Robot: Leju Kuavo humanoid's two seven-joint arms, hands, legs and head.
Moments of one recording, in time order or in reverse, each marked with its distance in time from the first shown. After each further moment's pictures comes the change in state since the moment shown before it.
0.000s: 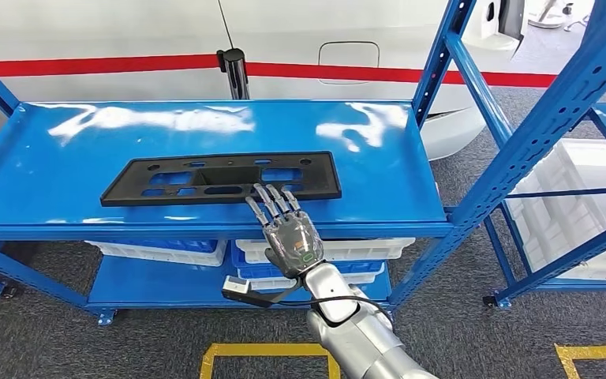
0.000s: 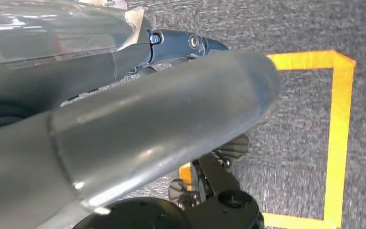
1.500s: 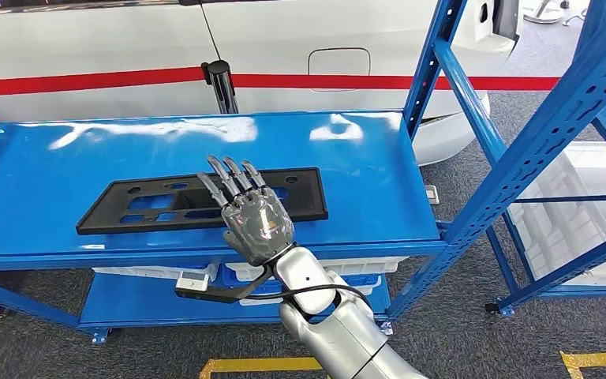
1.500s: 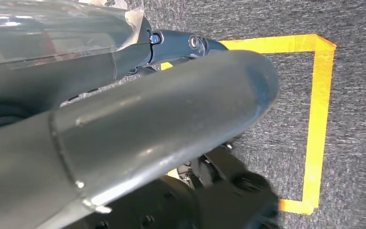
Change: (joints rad) left arm 0.001 -0.014 0.024 0.000 0.014 0.013 0.009; right arm 0.005 0.036 0.107 -0.312 -0.022 0.185 0.000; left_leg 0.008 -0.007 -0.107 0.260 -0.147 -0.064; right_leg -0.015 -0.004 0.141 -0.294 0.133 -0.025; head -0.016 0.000
